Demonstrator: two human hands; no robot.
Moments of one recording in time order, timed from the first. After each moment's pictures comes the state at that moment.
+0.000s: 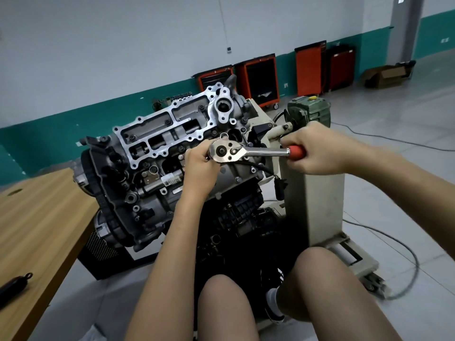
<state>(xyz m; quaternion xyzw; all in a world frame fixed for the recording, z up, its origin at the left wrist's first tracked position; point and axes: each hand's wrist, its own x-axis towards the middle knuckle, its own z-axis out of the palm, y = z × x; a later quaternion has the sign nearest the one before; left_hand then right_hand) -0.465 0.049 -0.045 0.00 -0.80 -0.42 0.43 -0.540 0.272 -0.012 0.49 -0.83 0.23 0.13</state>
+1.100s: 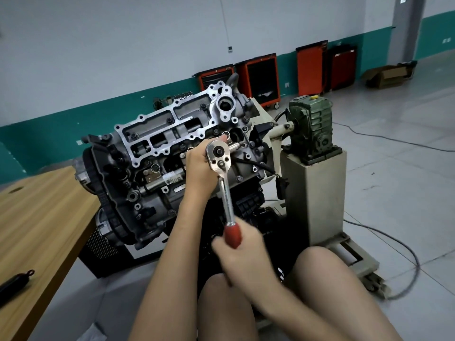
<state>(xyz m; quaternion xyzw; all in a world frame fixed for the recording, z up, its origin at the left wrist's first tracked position) -0.463 0.055 -0.045 0.01 -0.80 -0.41 0.44 -0.396 0.174 -0.133 0.31 -0.63 0.71 -0.07</state>
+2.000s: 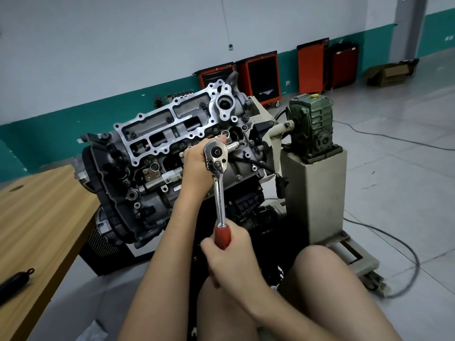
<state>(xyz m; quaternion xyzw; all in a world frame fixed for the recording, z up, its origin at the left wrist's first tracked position) -0.460 0.051 -0.044 0.01 -0.81 -0.42 0.41 -0.384 0.162 -0.133 0.30 -0.61 0.72 -0.12</state>
